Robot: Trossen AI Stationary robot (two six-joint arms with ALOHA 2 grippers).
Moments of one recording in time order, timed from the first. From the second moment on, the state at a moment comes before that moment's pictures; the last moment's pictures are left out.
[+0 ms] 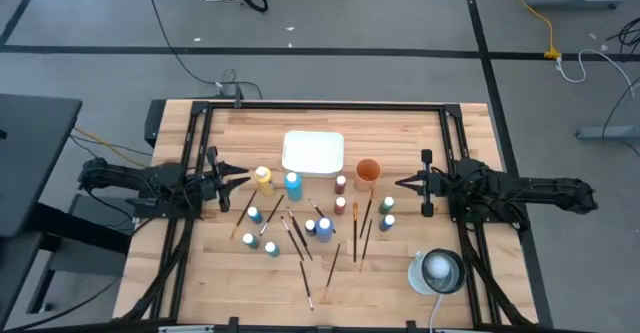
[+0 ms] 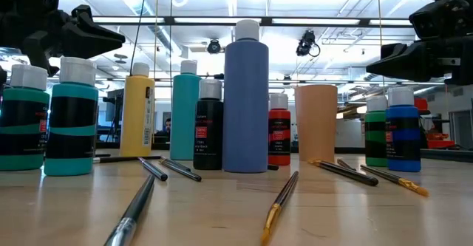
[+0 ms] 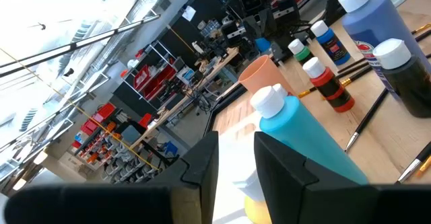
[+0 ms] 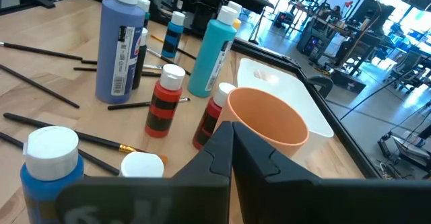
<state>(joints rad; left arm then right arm) -0.18 0.02 0.04 0.01 -0.41 0.76 -0.12 0.18 0.03 0.01 -0.06 -0.37</state>
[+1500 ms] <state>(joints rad) -0.18 0.02 0.04 0.04 -0.46 0.78 -0.12 0.18 0.03 0.05 -0.02 -0.35</state>
